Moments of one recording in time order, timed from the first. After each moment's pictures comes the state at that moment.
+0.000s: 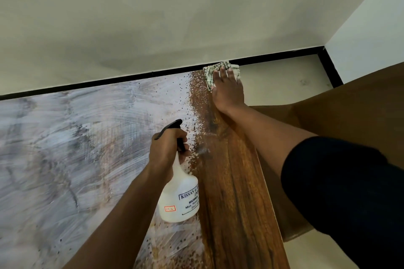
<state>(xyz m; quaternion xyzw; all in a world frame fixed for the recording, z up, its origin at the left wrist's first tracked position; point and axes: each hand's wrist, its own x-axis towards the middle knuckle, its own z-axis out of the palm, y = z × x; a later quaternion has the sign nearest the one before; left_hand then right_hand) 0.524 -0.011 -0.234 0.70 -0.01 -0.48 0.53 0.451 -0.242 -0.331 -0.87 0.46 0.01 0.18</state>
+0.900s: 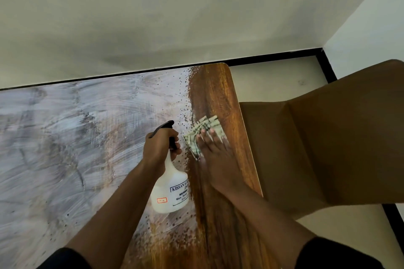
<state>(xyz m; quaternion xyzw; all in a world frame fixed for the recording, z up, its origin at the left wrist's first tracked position) 0.507 0.022 -0.229 0.72 0.01 -0.47 0.51 0.332 -0.027 -0.329 -0.91 0.34 0.01 0.22</state>
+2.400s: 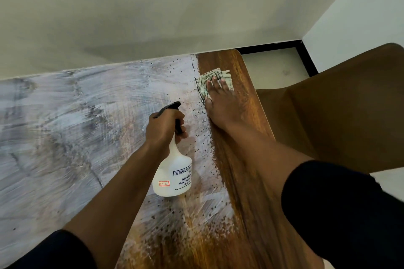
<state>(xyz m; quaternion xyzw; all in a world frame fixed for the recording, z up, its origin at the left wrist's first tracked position) 0.598 0.047 -0.249 0.67 -0.04 -0.53 0.52 0.462 -0.098 -0.325 -0.85 0.49 0.00 0.18</state>
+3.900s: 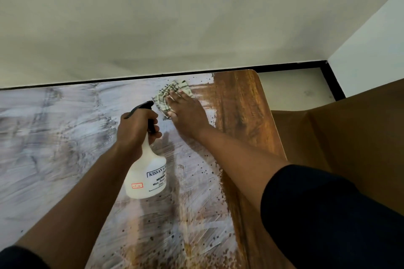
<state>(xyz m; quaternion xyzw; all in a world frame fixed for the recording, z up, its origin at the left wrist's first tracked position) 0.667 0.049 -0.232 0.72 -0.02 -0.41 0.56 0.577 -0.082 -0.323 -0.93 0.30 -0.03 0.20</state>
